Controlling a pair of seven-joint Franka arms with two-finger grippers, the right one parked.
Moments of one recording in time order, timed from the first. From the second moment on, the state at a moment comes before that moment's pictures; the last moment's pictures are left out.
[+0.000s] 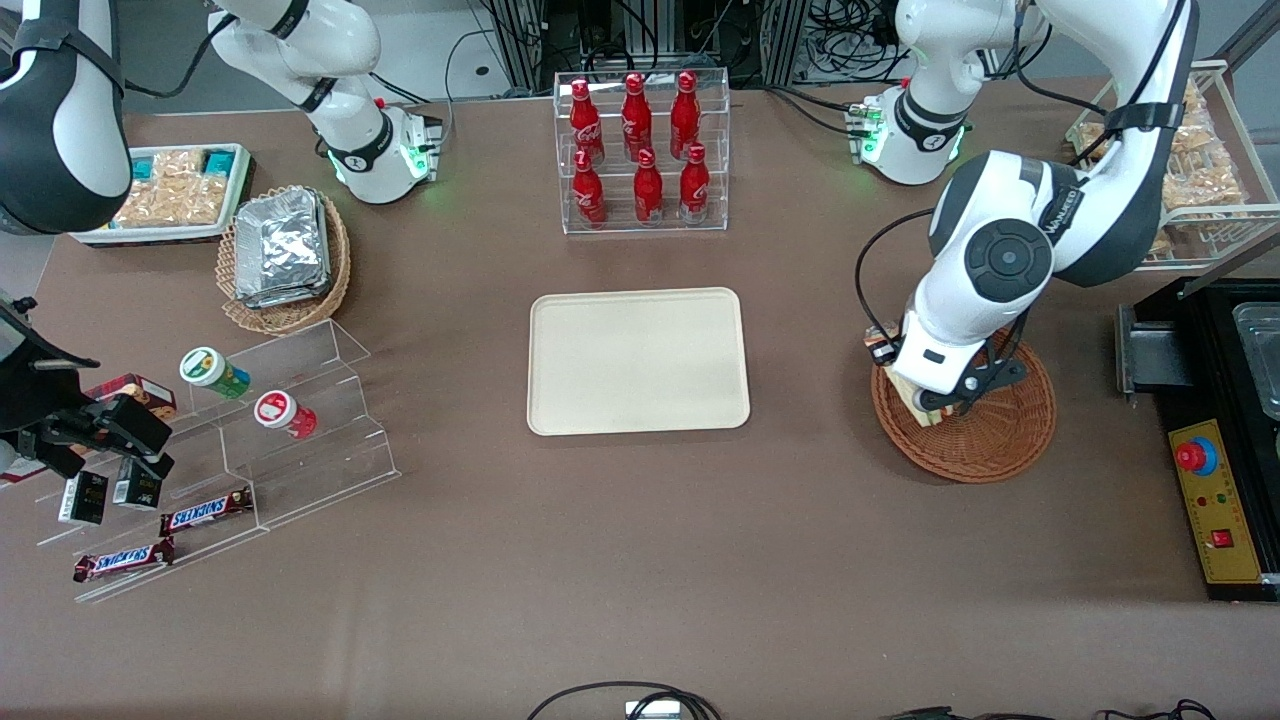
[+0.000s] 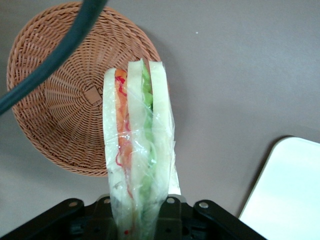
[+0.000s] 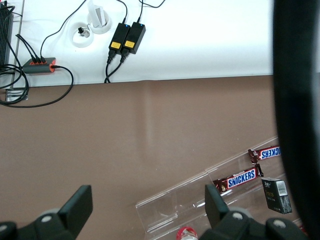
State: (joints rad) arm 0.03 0.15 -0.40 -1.95 0.11 1.91 -0.69
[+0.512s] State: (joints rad) arm 0.03 0.16 -0.61 -1.93 0.12 1.91 -0.55
